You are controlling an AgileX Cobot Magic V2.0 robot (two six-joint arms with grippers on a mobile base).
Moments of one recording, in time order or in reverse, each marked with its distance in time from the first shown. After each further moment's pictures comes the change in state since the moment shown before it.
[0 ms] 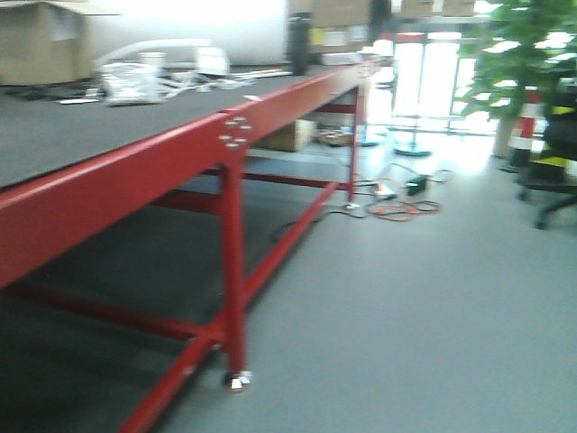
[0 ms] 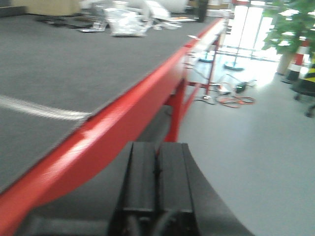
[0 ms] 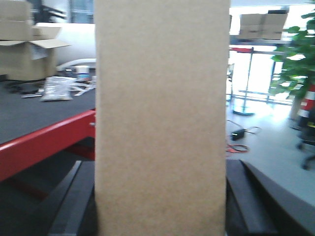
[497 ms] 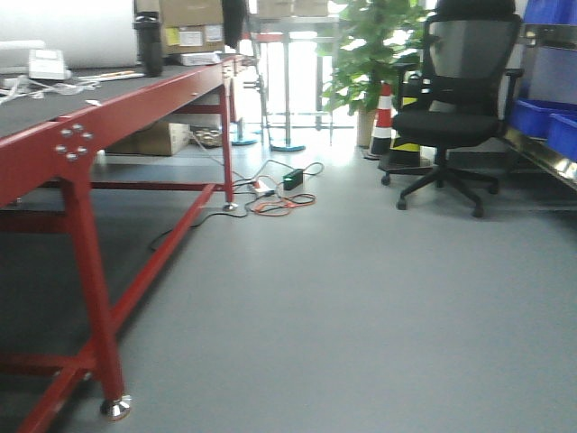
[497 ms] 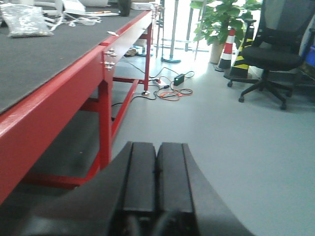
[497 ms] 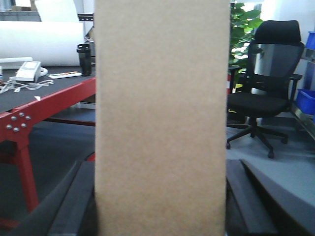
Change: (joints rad) left arm 0.000 0.000 0.000 0.000 0.000 0.000; right arm 0.000 0.000 0.000 0.000 0.002 0.000
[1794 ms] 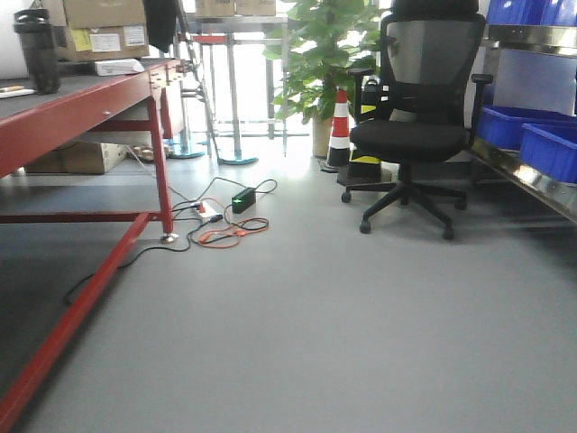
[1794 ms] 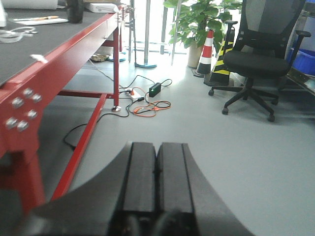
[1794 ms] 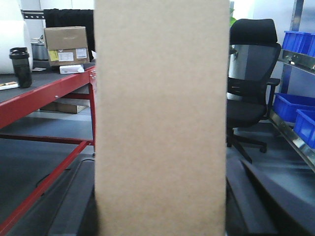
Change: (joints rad) left arm 0.000 0.000 0.000 0.000 0.000 0.000; right arm 0.000 0.000 0.000 0.000 0.000 0.000
